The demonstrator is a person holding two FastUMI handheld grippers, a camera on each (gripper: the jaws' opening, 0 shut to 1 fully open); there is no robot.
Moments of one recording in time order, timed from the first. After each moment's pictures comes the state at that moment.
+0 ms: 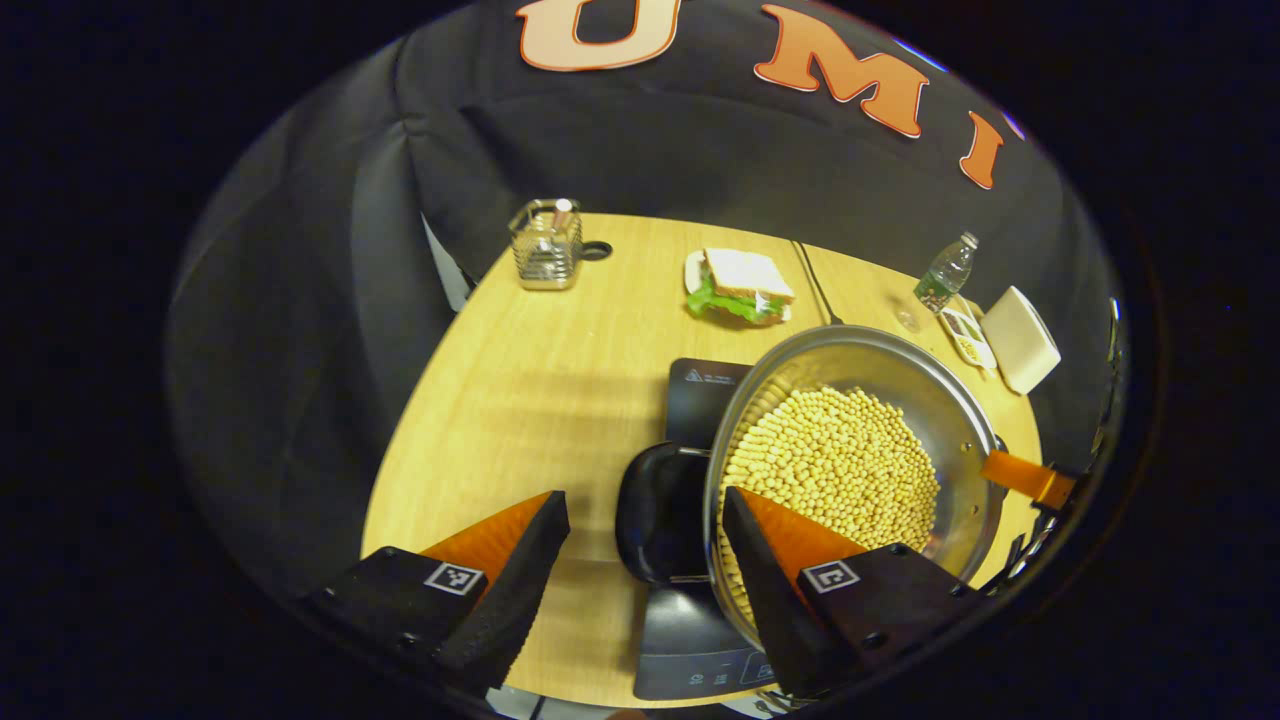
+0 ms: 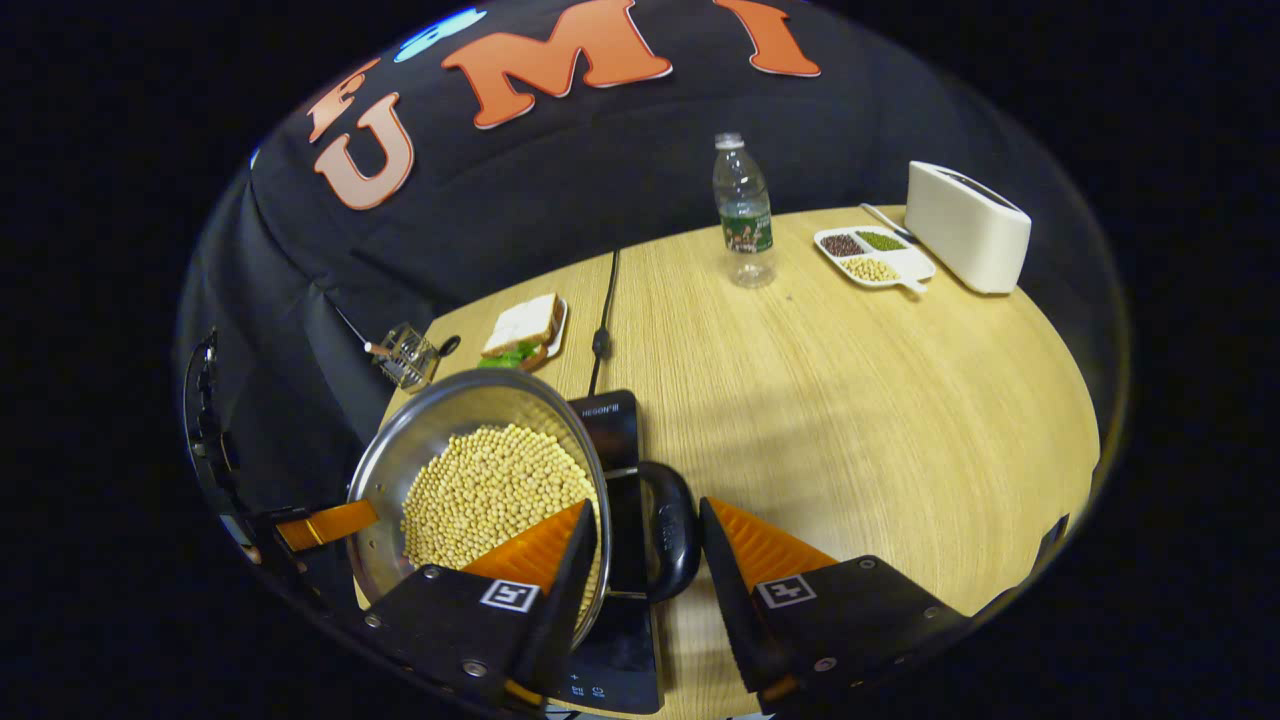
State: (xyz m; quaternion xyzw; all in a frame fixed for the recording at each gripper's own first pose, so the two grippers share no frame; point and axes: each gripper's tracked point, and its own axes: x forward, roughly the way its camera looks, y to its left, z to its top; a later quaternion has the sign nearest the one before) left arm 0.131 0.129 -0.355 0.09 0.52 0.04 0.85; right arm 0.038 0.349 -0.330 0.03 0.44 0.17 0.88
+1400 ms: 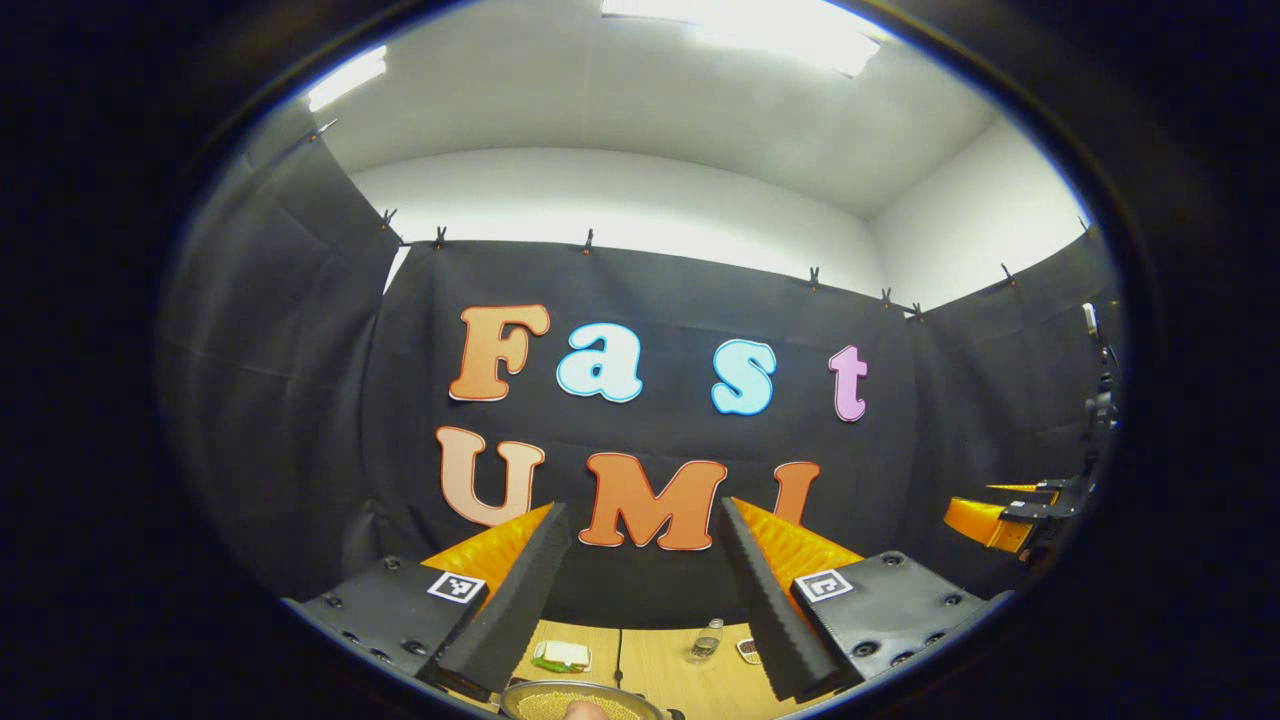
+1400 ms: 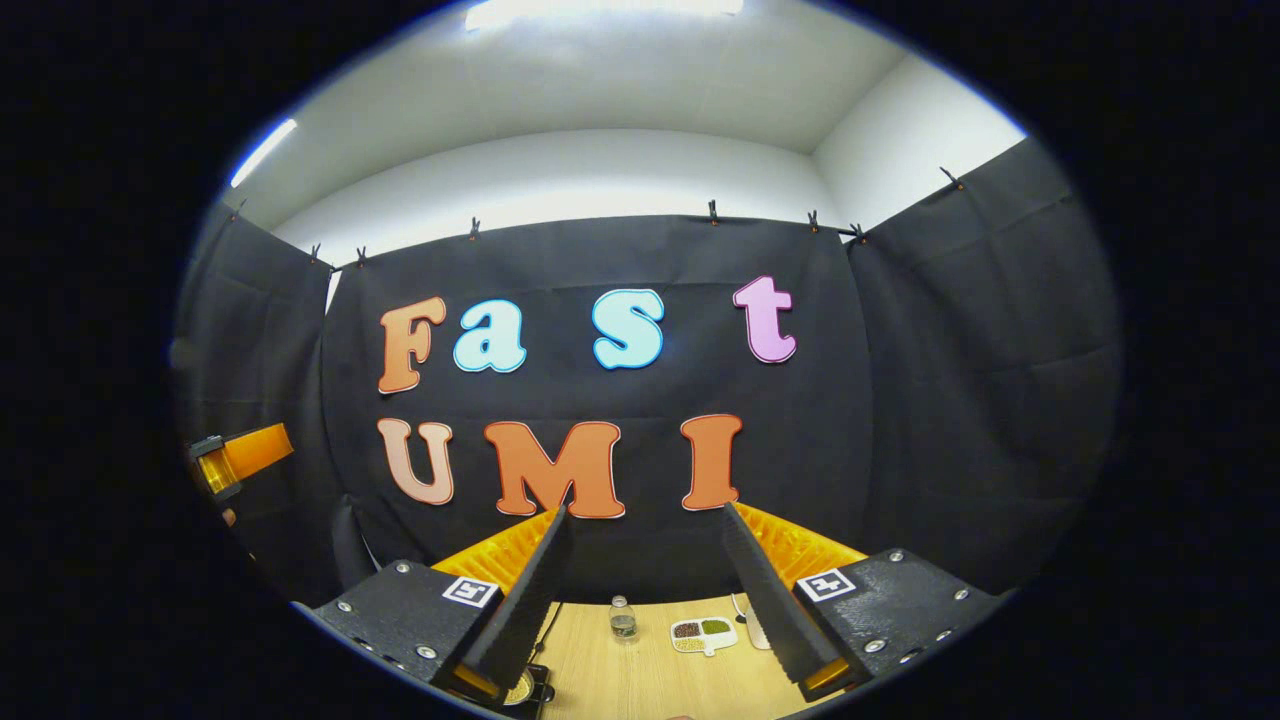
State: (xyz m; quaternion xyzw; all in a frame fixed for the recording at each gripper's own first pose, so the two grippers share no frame) left arm 0.146 -0.184 0.165 0.04 -0.02 -0.10 0.99; right arm 0.058 0.185 0.210 -0.01 -0.02 0.14 0.99
